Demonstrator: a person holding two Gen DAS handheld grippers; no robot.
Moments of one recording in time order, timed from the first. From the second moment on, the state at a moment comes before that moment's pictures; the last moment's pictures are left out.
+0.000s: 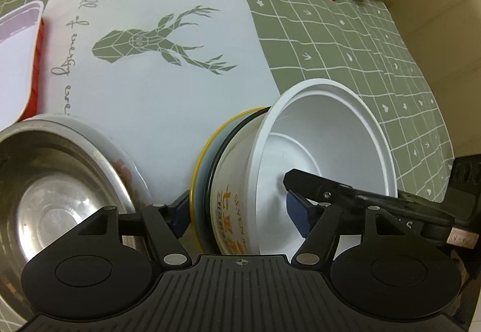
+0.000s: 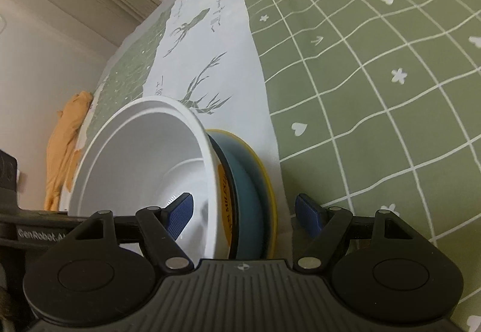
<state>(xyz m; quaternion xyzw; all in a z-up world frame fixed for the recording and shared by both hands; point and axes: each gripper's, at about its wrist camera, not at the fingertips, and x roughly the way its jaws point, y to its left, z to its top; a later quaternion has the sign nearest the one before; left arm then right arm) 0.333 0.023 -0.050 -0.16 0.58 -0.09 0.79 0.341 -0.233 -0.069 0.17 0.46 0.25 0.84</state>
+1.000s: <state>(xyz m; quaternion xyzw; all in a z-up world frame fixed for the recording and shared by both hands) 0.306 0.034 -0.046 -0.18 0.59 -0.08 0.78 0.315 -0.217 -0.065 0.16 0.48 0.26 0.82</state>
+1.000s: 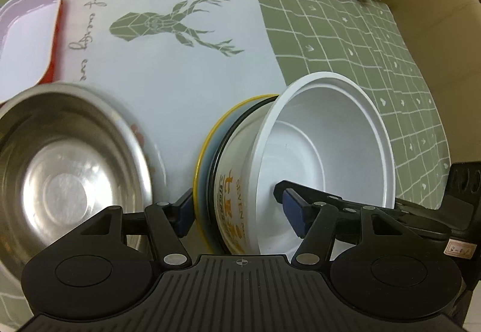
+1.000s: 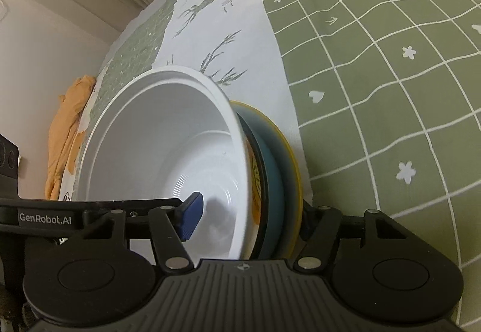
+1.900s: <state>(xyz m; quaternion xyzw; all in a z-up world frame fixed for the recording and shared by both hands) 0.291 0.030 -0.049 -0.15 0.60 -0.08 0.79 0.306 -0.218 -0.083 0.20 0.53 0.27 0.78</state>
